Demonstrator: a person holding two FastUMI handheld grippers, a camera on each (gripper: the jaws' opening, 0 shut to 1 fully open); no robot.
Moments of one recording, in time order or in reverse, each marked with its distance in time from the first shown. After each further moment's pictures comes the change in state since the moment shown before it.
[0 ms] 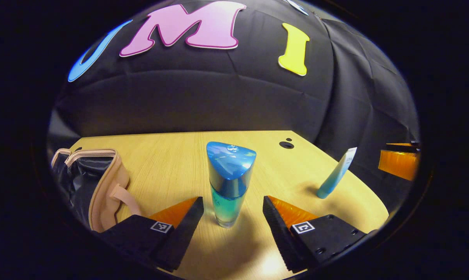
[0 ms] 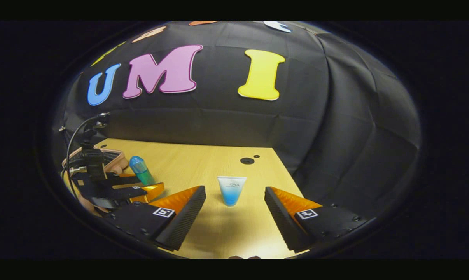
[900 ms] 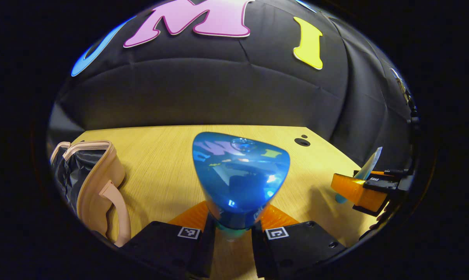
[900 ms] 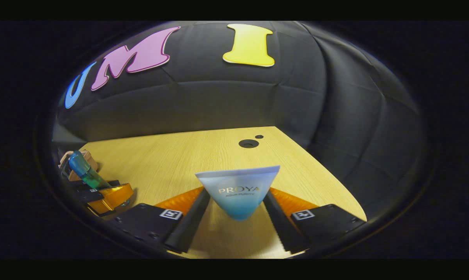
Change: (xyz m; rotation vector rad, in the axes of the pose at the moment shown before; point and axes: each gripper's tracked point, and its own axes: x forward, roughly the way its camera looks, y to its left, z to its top) left arm 0.025 0.010 -0.005 -0.006 0.022 0.059; right arm 0.120 0.008 -0.065 0.095 0.092 -0.071
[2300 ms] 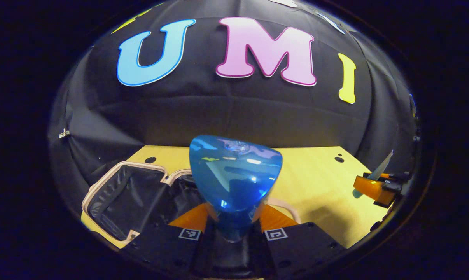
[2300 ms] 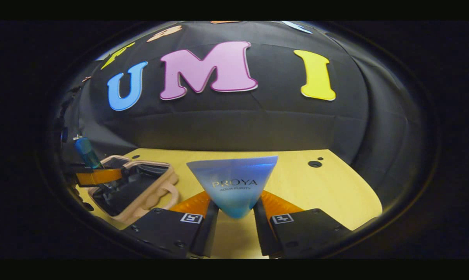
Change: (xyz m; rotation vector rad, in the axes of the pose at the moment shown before) left arm -0.182 0.248 0.042 -0.045 -0.050 0.212; right arm -0.127 0.203 0.051 -0.049 -0.159 0.315
